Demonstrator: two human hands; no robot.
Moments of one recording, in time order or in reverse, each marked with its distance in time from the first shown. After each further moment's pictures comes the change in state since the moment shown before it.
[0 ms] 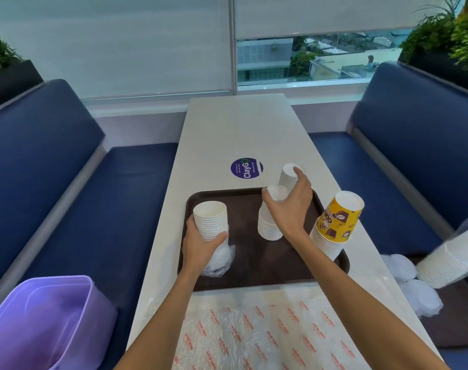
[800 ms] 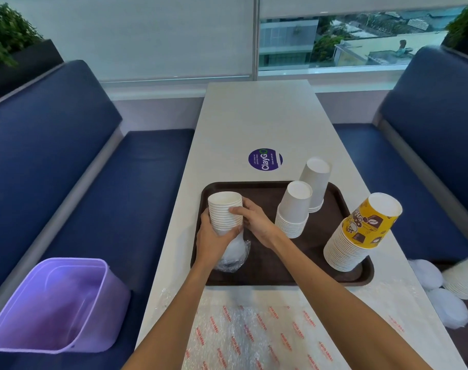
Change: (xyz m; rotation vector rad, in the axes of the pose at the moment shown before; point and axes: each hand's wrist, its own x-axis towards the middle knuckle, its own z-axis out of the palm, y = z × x) left_hand 0.011 -0.007 0.006 -0.030 0.041 -0.045; right_hand -0.040 -0.006 0.076 0.501 -0.943 0.492
